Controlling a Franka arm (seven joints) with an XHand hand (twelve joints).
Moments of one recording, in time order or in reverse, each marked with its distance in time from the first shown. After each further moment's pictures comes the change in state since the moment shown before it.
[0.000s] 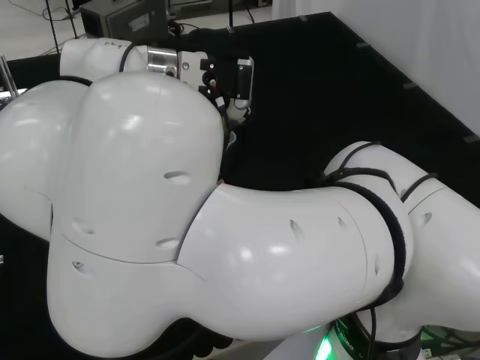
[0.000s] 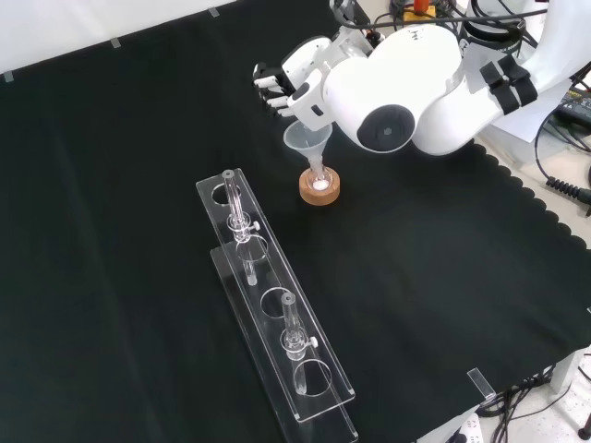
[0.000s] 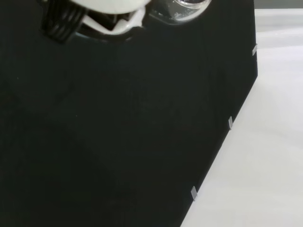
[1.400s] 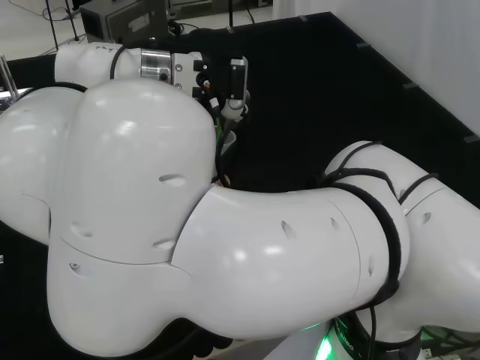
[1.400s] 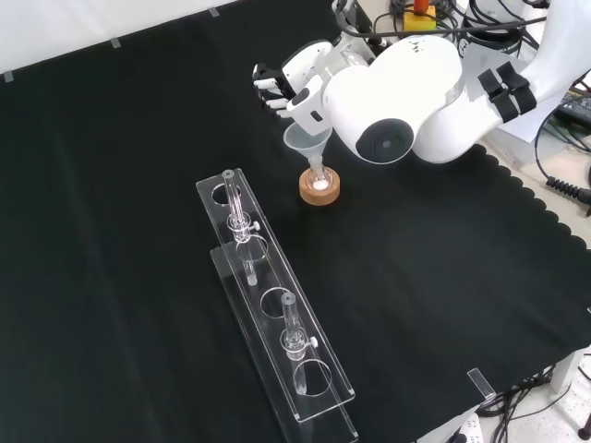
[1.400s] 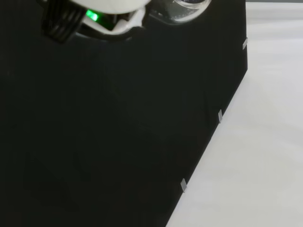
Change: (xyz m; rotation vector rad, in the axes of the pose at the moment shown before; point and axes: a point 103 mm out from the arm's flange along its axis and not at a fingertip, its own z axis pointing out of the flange) arm -0.002 0.001 -0.006 0.028 -0.019 0.017
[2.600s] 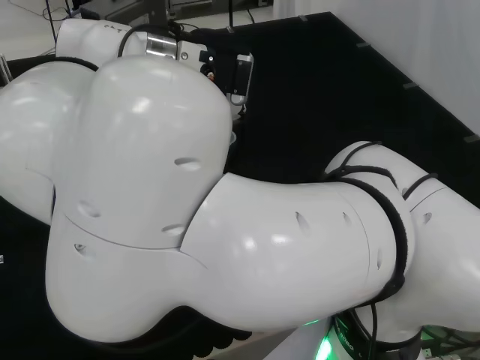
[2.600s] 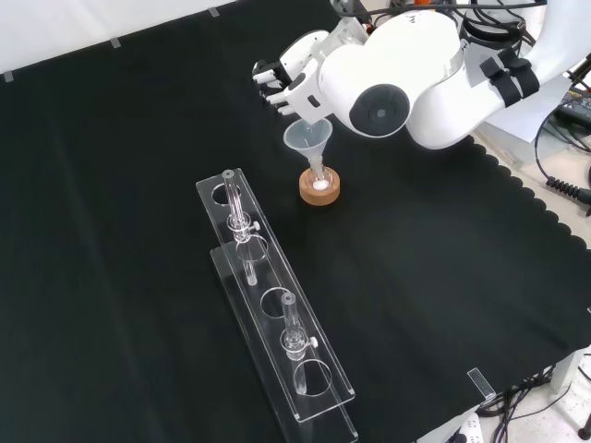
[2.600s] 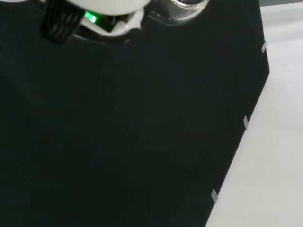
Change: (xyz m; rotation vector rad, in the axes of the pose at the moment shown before) arm -0.006 -0.004 0.003 -0.041 0.123 -0.011
